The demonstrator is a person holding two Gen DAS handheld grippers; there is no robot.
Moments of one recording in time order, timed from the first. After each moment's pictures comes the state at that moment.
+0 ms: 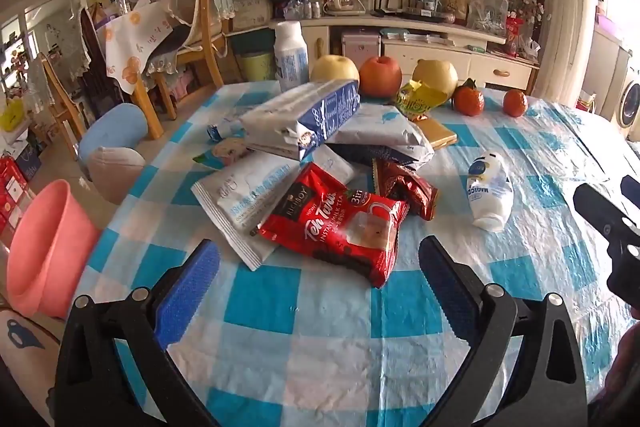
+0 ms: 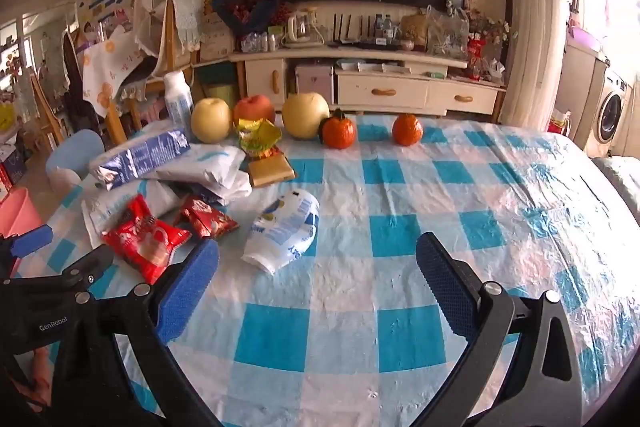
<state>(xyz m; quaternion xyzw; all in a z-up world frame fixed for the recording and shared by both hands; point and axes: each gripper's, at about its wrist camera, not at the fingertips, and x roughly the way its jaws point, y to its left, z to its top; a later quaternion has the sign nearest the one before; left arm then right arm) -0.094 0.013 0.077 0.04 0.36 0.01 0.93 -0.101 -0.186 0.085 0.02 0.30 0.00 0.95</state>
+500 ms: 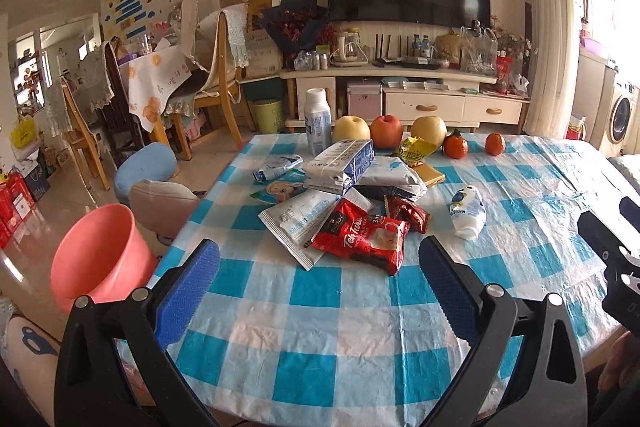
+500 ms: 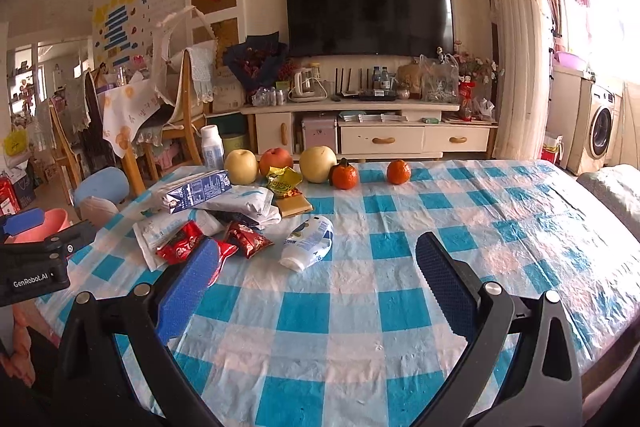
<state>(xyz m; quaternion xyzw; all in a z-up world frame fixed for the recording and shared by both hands) -0.186 0.056 0.143 0.04 0.28 0.01 0.96 -0.200 -0.169 0.121 0.03 0.22 0.00 0.98</state>
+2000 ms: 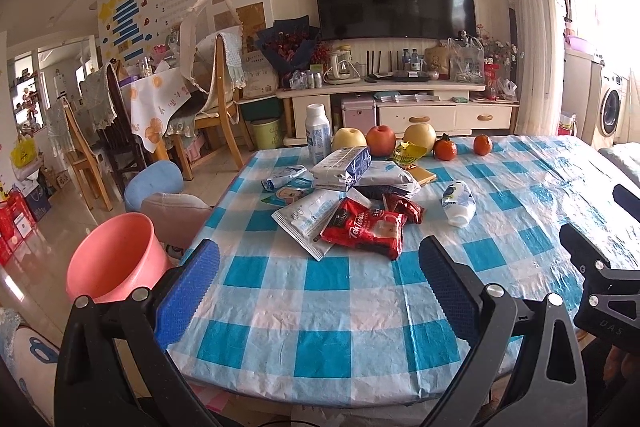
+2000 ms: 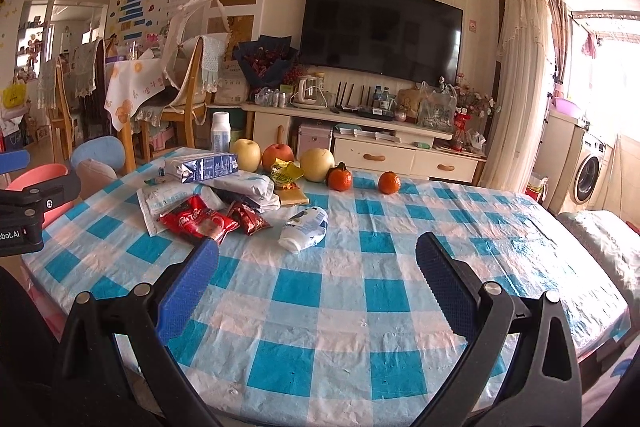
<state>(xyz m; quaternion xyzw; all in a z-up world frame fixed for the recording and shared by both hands) -0.233 0.066 0.153 0.06 0.25 -0.01 0.97 -0.238 -0.137 0.112 -0.06 0.20 -0.01 0.98</state>
